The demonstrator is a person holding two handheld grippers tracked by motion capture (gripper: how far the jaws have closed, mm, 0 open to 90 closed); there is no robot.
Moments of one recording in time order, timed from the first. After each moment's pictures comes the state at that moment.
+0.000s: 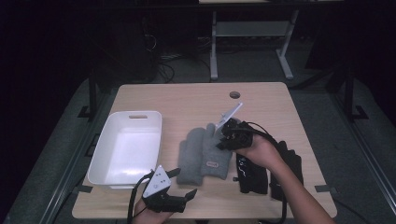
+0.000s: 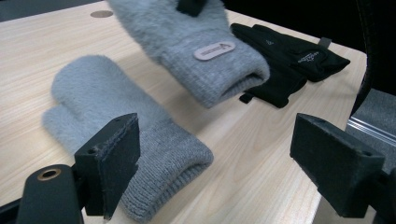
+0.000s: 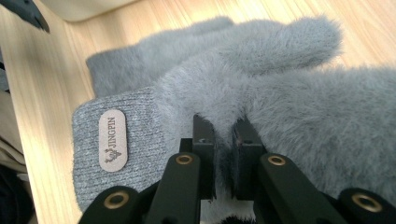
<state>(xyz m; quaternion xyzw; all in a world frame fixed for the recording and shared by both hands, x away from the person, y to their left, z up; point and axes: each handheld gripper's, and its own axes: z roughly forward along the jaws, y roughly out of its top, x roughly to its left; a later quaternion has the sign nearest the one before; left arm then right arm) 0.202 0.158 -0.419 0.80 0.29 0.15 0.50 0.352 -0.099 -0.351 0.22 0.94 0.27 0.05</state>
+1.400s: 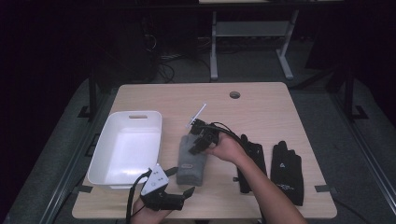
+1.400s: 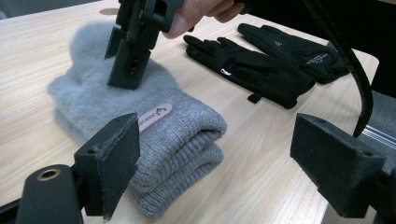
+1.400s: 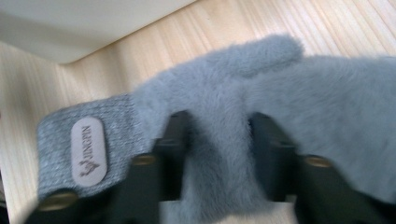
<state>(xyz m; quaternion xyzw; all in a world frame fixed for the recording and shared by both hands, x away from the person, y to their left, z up) 0.205 0.162 -0.420 0.79 0.31 0.15 0.50 0.391 -0.016 -0.397 0.23 0.94 0.25 -0.03</state>
